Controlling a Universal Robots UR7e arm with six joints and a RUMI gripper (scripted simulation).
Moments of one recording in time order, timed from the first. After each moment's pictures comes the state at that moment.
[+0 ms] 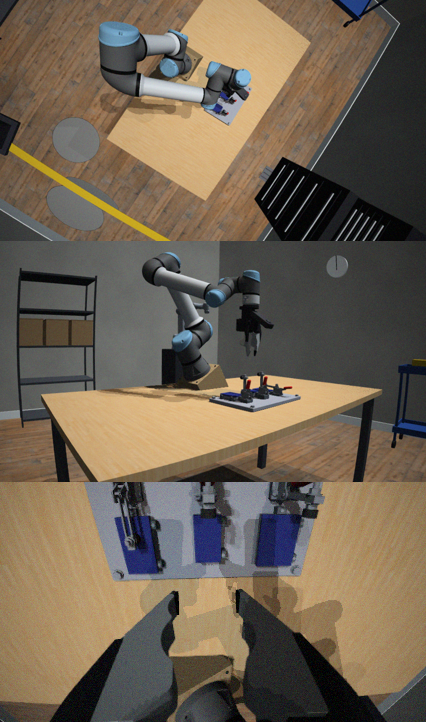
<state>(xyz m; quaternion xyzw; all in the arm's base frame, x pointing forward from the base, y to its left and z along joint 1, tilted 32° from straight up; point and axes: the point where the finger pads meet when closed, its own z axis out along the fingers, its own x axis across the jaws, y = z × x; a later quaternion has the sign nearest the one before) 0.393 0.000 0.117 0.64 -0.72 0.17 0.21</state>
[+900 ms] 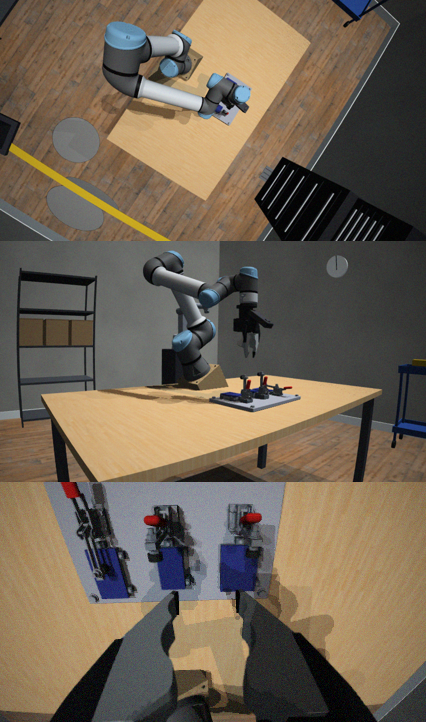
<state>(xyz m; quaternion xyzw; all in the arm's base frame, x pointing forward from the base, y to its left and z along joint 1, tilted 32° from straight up) 0.427 -0.058 0.145 0.64 -0.72 0.18 0.21</state>
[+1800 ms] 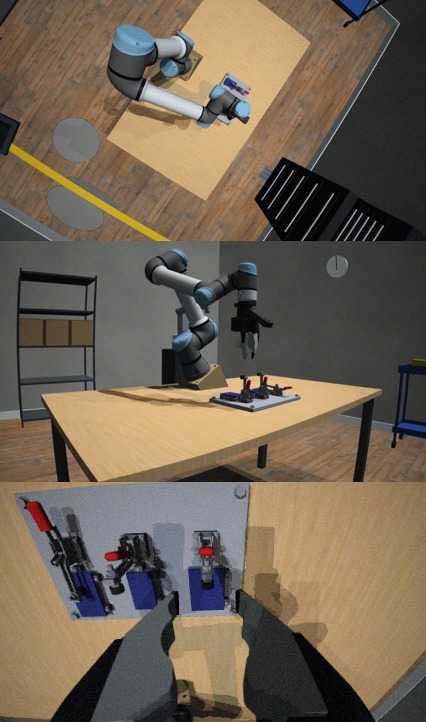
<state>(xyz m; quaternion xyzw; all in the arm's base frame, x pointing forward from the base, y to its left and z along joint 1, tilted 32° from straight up) 0.459 -0.108 0.172 0.64 -0.72 0.18 0.20</state>
